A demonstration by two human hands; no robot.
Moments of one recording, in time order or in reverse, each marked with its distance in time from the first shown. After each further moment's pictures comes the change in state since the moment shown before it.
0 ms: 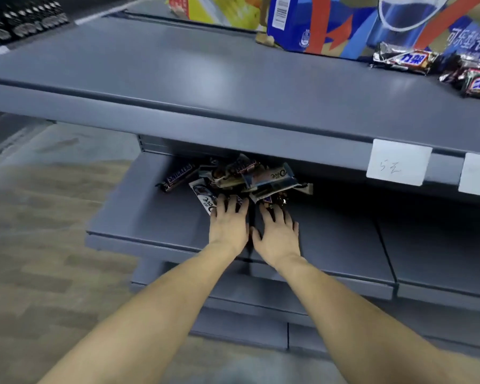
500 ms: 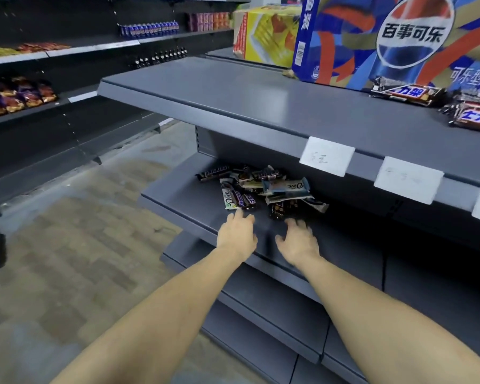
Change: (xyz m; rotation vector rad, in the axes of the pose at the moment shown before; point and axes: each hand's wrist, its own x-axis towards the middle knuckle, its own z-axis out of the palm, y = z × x) left_hand -0.080 0.084 -0.029 -0.046 0.062 -0.308; right_hand -0.009 0.071 -0.055 0.046 -0.151 -0.196
